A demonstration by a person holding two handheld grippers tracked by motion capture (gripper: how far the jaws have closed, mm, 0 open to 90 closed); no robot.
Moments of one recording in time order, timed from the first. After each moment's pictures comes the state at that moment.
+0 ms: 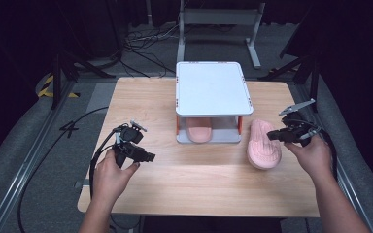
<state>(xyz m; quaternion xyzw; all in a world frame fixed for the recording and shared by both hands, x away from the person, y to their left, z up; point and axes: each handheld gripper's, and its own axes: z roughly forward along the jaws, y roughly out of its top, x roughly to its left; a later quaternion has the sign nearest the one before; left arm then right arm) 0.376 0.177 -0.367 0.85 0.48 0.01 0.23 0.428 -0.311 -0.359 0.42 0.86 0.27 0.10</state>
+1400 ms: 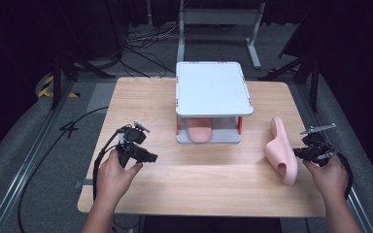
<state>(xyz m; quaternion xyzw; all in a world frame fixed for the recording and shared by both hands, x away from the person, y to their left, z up) 0.380 0.170 -0.375 0.85 0.48 0.00 0.23 0.398 -0.389 -0.423 0.52 0.82 0.23 0.13</state>
